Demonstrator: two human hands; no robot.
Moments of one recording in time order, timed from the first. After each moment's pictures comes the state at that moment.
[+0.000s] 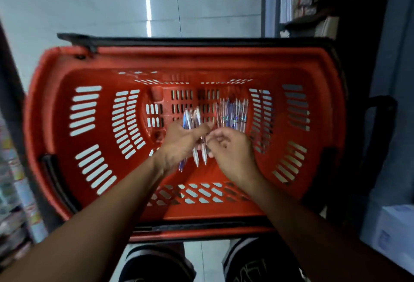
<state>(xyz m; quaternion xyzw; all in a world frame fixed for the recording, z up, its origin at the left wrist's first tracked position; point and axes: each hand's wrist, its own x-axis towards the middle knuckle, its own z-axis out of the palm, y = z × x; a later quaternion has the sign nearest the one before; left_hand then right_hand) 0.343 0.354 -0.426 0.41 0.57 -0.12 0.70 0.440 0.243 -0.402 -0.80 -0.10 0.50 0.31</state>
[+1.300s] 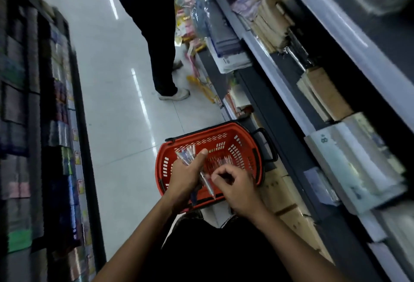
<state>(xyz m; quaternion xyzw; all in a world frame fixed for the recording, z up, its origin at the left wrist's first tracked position) 0.250 0.344 0.026 0.56 0.39 0.03 0.73 0.322 0.194 0.020 -0.79 -0.23 0.29 0.50</state>
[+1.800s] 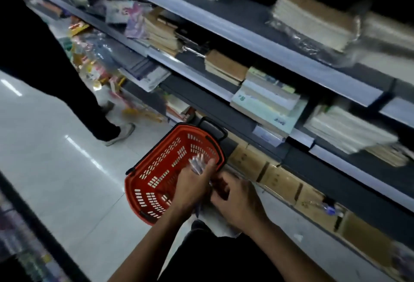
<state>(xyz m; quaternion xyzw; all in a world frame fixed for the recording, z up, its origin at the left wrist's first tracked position) 0.235 0.253 0.059 0.78 0.16 -0.12 0.60 0.211 0.102 0.071 -0.90 -0.06 0.12 0.41</state>
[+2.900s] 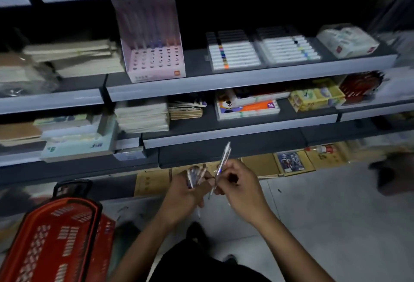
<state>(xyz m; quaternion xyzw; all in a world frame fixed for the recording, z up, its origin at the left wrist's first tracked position) 0.091 -0.138 0.111 0.72 -0.26 -0.35 0.54 -0.022 -0.267 0.107 -0.71 0.30 -0.14 0.62</state>
